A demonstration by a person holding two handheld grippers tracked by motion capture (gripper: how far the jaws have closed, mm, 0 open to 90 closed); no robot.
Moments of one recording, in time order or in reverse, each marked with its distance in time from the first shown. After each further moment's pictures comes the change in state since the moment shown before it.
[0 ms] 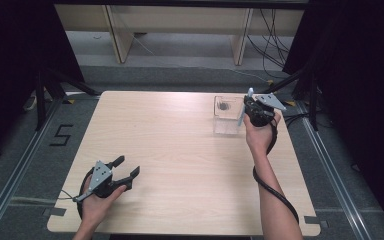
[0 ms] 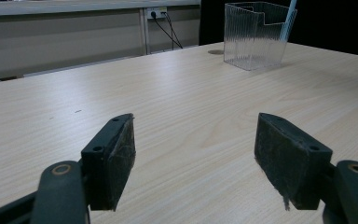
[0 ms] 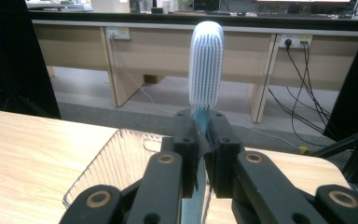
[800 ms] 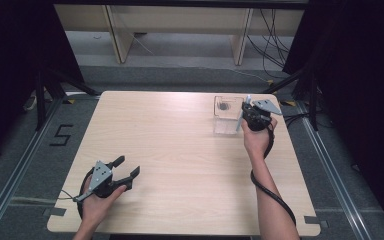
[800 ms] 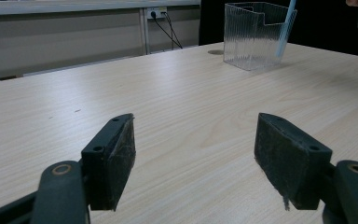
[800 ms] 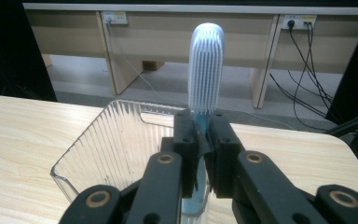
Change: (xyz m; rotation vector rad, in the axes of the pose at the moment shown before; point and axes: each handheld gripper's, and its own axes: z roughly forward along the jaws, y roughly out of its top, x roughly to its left) left arm 0.000 -0.001 0.001 -0.006 -0.001 -0.004; right arm 0.001 -0.022 0.008 0.051 -0.011 0.025
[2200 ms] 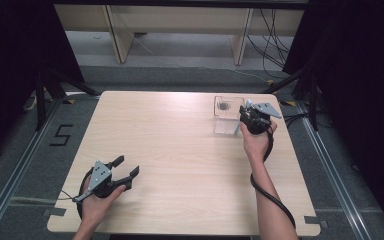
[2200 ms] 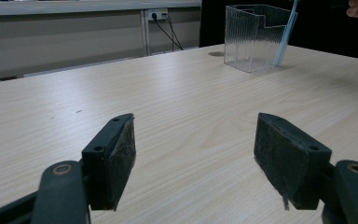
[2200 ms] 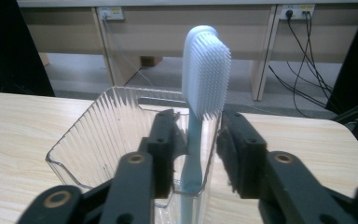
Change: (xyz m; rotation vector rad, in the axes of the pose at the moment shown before) left arm 0.001 0.000 -0.002 -0.001 0.000 -0.005; right arm -0.002 -0.010 0.000 0.020 -0.007 0.010
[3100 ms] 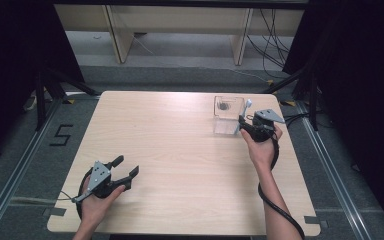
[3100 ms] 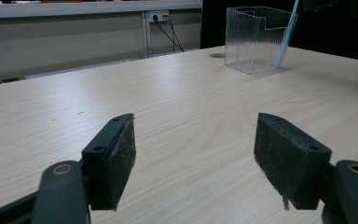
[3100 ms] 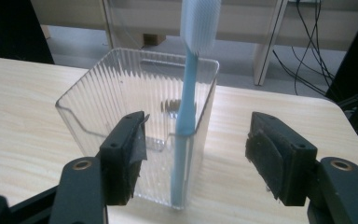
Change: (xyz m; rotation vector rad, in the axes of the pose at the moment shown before) left arm 0.001 0.000 0.000 -0.021 -0.001 0.006; right arm -0.004 -0.010 -0.023 0.087 0.020 -0.028
